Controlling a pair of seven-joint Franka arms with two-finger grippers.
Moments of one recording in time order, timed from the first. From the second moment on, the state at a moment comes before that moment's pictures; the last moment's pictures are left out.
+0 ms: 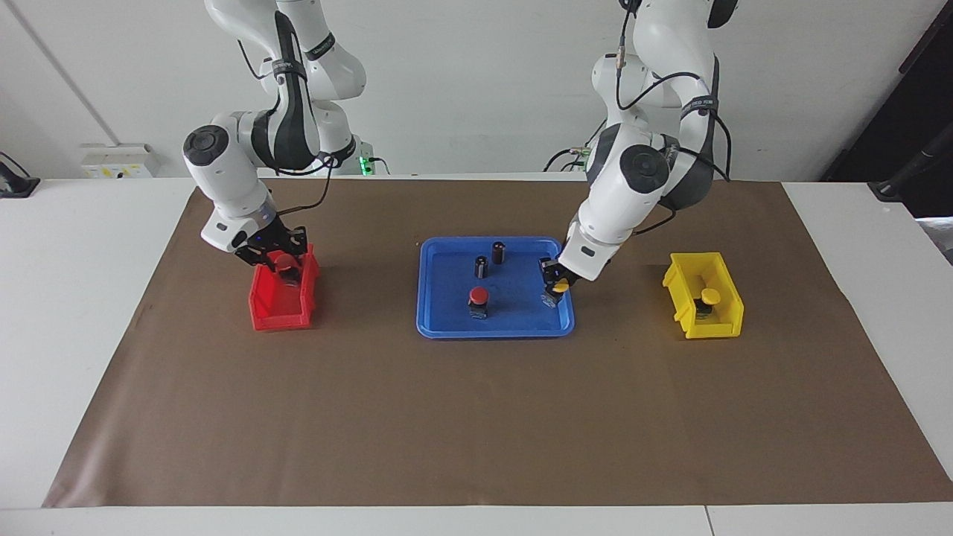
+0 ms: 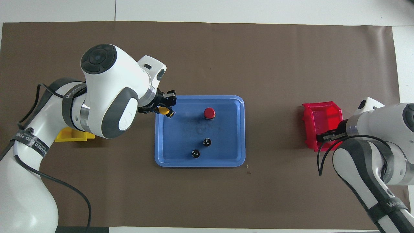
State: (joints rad) left arm -0.45 0.27 -0.07 -1.77 -0.19 1.99 -0.61; right arm 0.01 -0.10 -0.06 -2.40 0.02 2.24 -0.31
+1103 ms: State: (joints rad) left arm -0.55 0.32 -0.06 -1.76 -0.22 2.07 -0.91; right arm -0.01 -0.10 -0.07 -2.42 0.02 2.24 -0.31
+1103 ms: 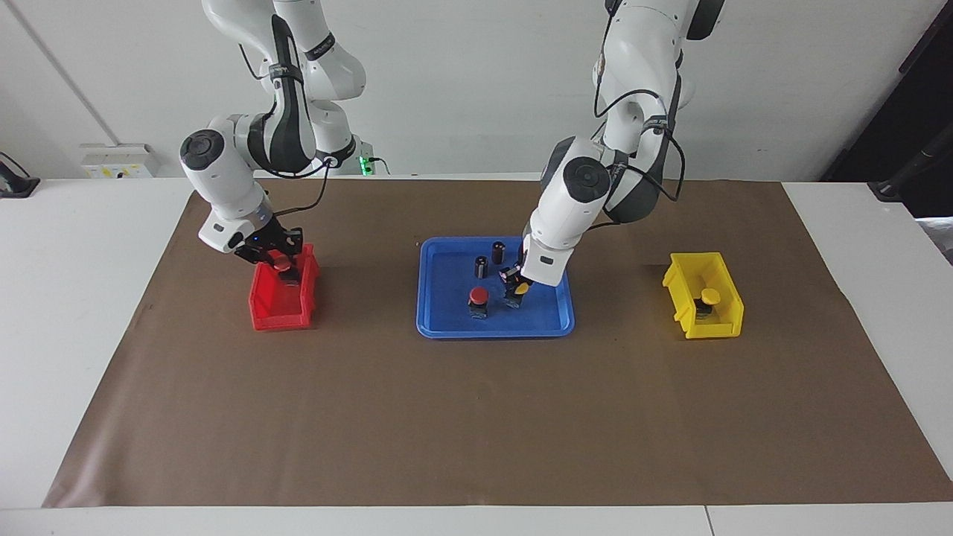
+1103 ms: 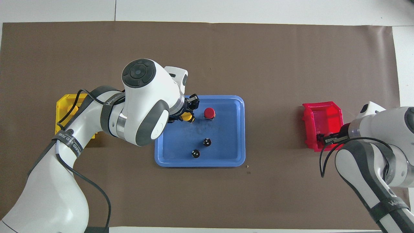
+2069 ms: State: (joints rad) left arm -0.55 0.34 -0.06 -1.76 -0.22 2.07 -0.91; right arm 0.17 0.07 -0.05 -1.80 0.02 1.74 -0.06
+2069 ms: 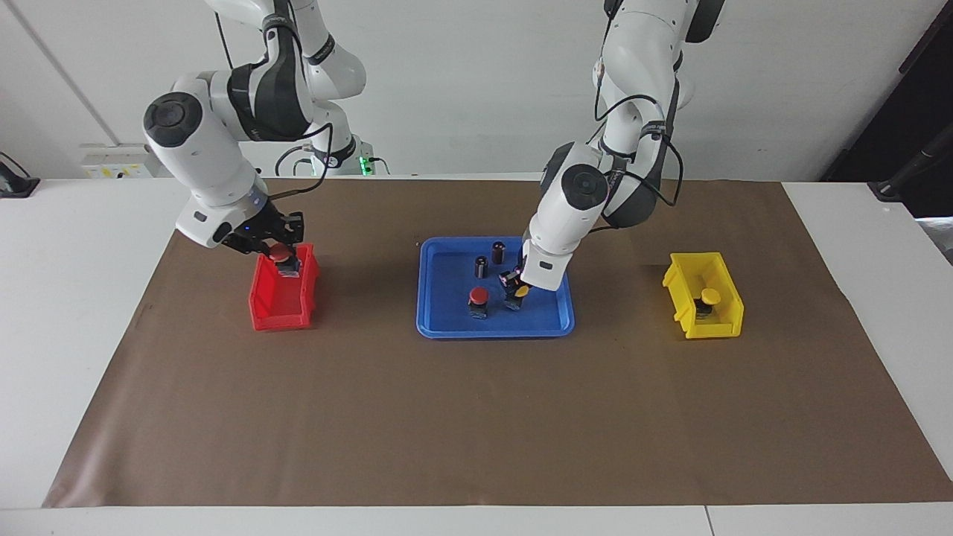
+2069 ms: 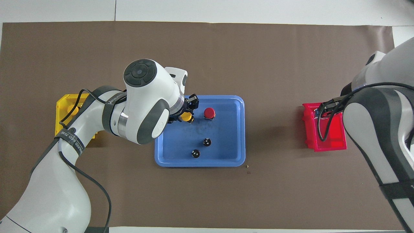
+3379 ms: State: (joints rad) left arm -0.04 0.11 0.00 -1.80 0.01 1.85 -0.01; right arm 0.51 0.28 -0.04 -1.86 0.08 2.21 0.42
